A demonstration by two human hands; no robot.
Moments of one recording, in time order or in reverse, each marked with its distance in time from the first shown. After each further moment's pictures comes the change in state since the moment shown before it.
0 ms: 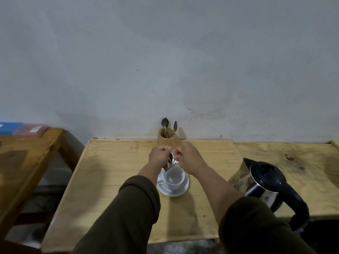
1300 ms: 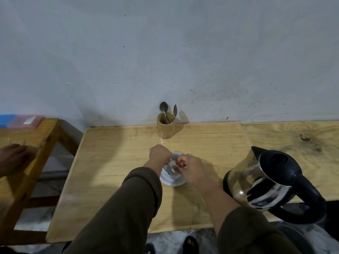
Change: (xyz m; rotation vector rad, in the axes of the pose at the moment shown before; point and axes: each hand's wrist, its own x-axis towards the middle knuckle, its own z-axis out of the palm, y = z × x) left_hand 0.033 -0.021 0.027 0.884 -0.059 -0.213; right_hand -0.021 0.065 0.062 0.102 -0.055 0.234
